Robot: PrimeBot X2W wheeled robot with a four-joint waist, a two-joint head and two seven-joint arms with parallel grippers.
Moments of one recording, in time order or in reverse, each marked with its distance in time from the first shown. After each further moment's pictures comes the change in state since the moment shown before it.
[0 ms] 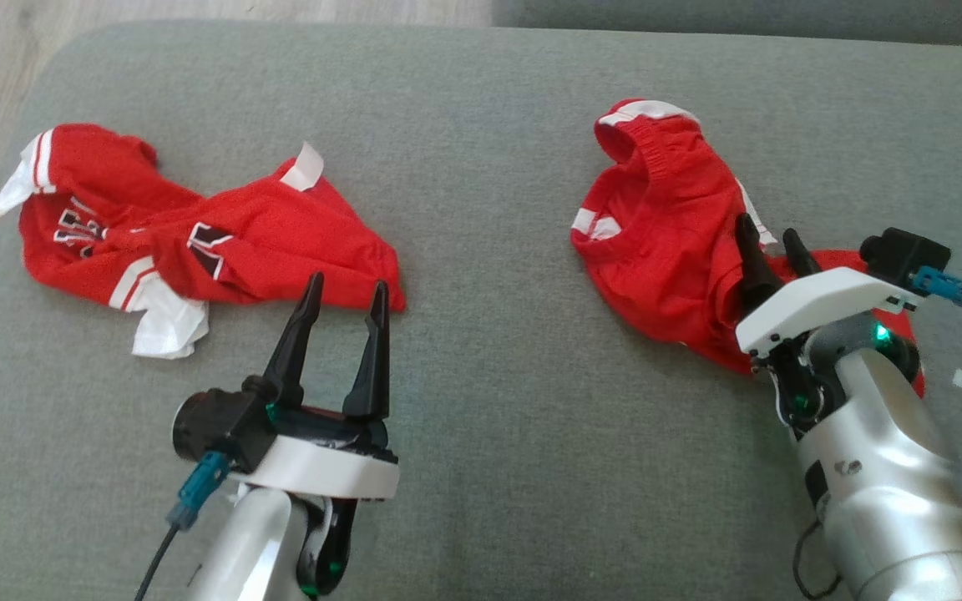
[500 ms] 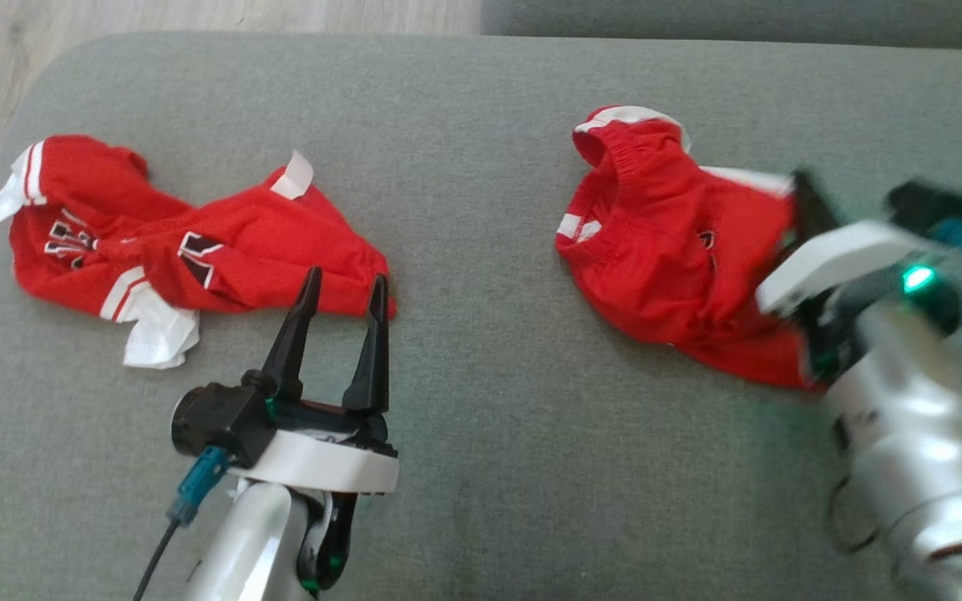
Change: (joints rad) left arm -0.012 0.000 -0.002 0.002 -0.001 0.010 0.000; right arm -0.145 -0.046 0.008 0.159 -0.130 0.000 -0.125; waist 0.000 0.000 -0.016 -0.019
